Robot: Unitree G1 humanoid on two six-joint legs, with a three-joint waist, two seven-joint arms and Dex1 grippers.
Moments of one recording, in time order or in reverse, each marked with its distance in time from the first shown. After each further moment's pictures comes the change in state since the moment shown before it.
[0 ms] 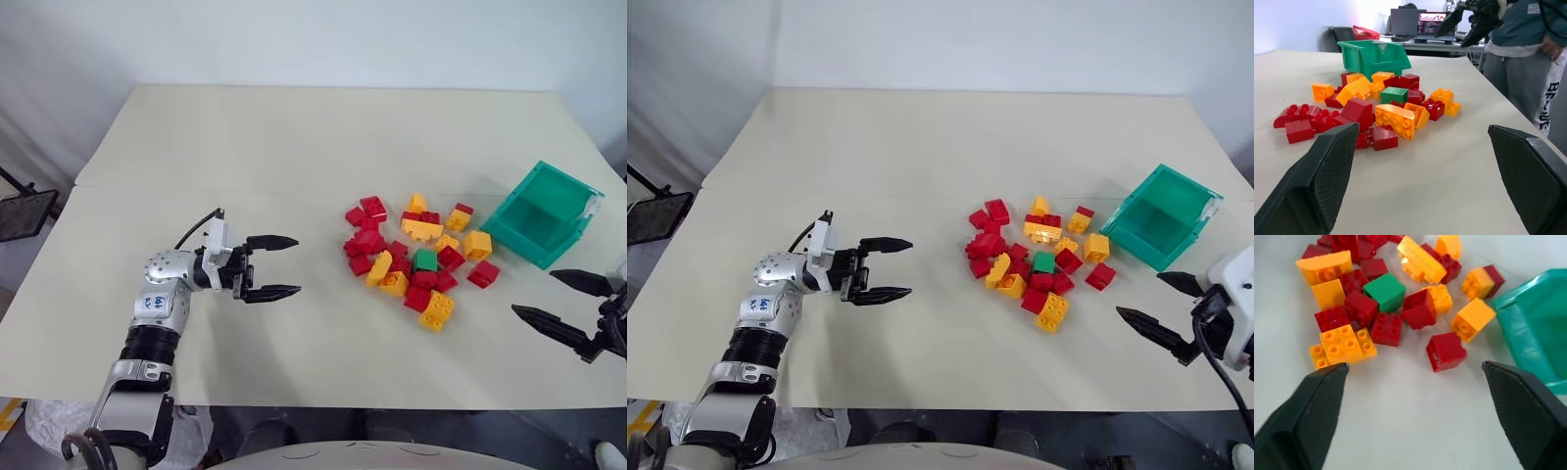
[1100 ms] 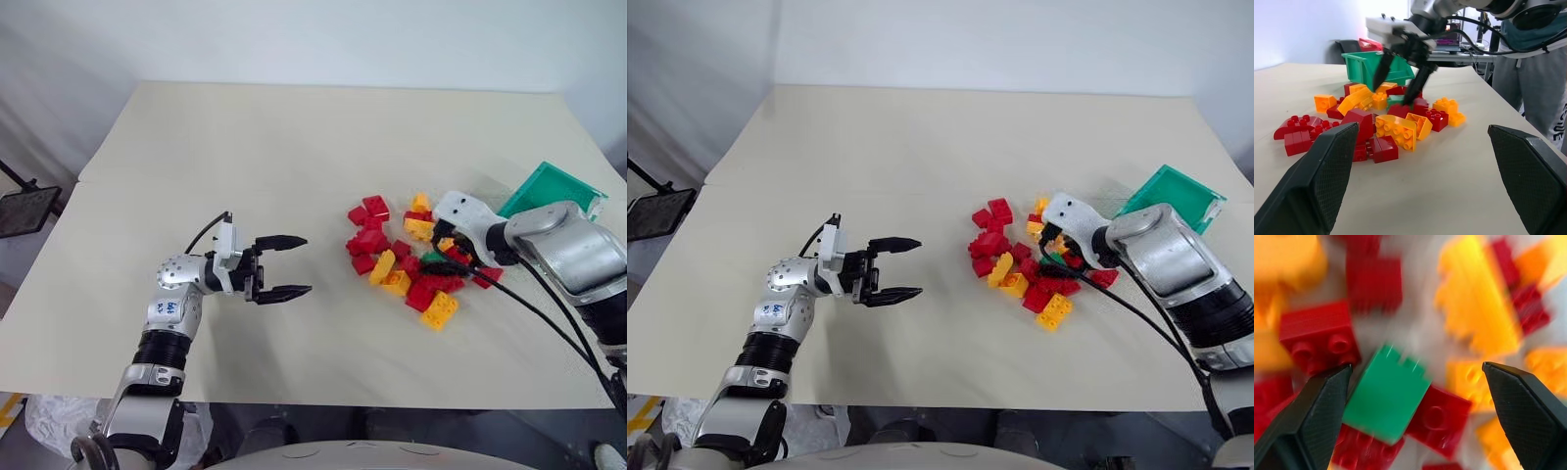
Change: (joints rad) left arm 0.035 -0.055 -0.002 -0.035 0.005 -0.034 0.061; right arm -1.076 -0.084 1.255 0.468 -0.419 0.270 -0.013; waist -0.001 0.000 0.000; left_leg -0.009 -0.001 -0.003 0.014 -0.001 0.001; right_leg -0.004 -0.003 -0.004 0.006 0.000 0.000
